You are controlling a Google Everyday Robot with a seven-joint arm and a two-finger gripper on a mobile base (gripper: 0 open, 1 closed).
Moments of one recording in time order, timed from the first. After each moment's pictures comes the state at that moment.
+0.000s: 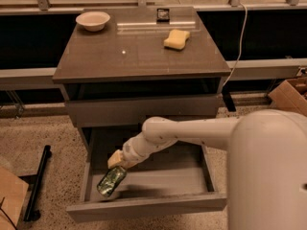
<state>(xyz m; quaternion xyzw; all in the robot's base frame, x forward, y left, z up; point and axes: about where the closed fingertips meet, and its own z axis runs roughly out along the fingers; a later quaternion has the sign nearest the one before) 0.551 0.131 0.497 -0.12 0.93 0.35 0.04</state>
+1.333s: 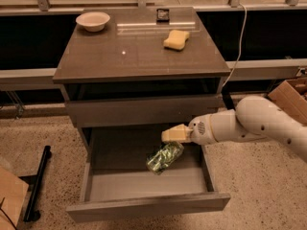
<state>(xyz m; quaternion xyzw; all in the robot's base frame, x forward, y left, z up) 0.533 -0.069 0.692 -0.14 0.88 0.41 0.21</state>
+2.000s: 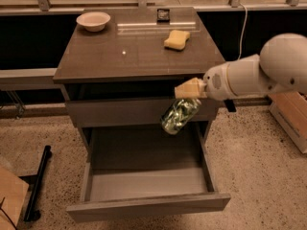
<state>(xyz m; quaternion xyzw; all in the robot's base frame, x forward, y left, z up) 0.576 -0.111 0.840 -0.17 0.89 0.29 0.31</state>
